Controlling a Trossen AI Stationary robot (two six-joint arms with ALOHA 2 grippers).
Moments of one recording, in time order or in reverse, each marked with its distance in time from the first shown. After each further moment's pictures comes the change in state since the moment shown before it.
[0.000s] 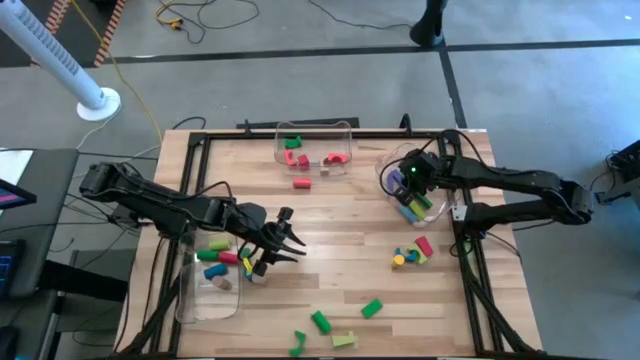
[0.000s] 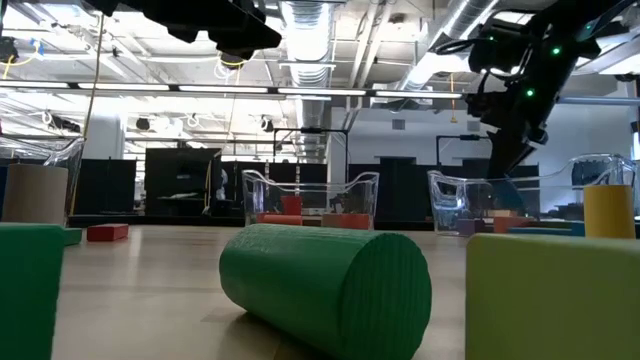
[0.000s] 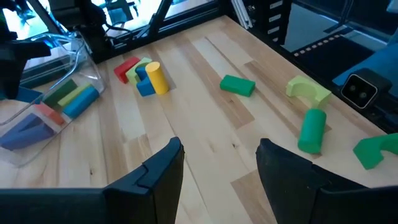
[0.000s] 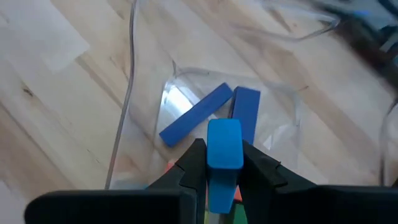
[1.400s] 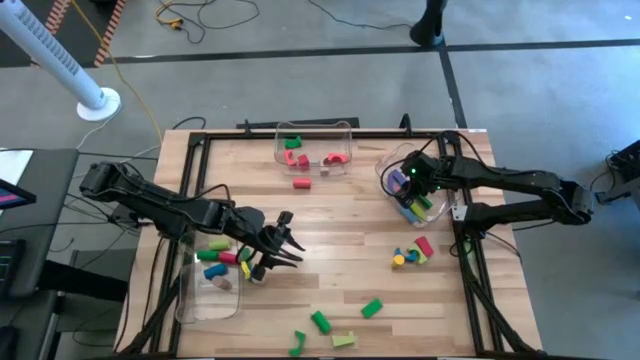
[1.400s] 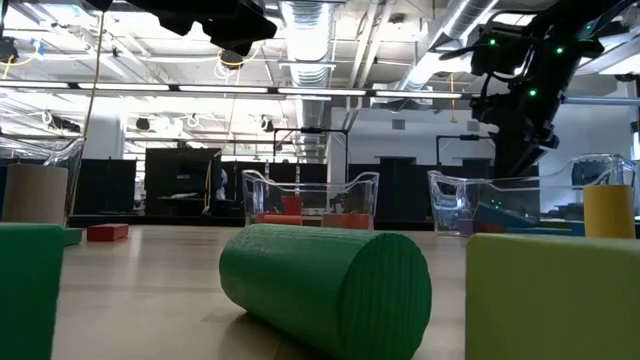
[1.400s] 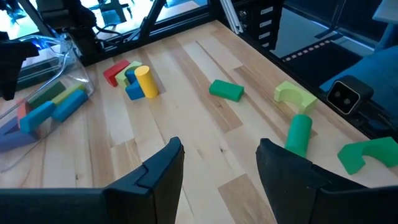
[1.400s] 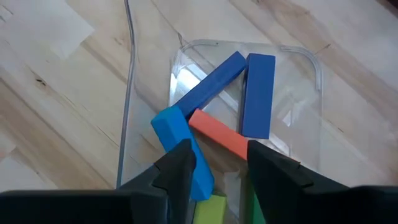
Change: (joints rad) left arm -0.034 0.000 0.000 0.010 -0.001 -0.034; right arm -0.001 0.000 0.000 -0.054 -0.047 0.119
